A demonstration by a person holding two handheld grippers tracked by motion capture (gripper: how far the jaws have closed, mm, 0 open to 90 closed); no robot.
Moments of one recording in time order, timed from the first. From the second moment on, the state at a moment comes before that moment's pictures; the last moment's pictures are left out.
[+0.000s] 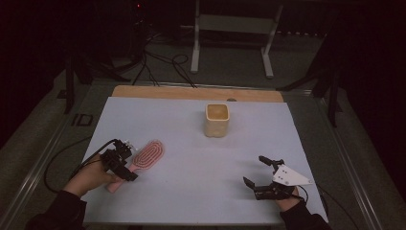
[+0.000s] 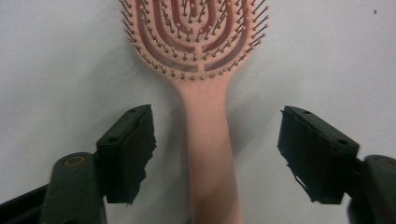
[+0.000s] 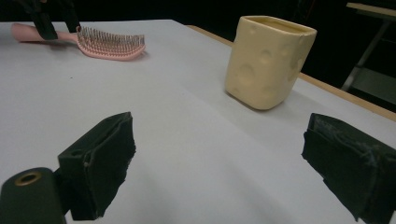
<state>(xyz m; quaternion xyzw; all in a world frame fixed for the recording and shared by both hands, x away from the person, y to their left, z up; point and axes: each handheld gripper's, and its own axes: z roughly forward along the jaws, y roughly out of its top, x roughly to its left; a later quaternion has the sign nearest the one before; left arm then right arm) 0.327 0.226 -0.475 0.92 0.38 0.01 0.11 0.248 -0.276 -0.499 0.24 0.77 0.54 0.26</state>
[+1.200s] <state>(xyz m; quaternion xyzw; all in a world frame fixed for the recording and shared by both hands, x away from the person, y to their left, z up) 0.342 0.222 -0.486 0.91 0.40 -0.01 0.09 0.247 -0.276 -0.499 0.24 0.77 0.54 0.26</state>
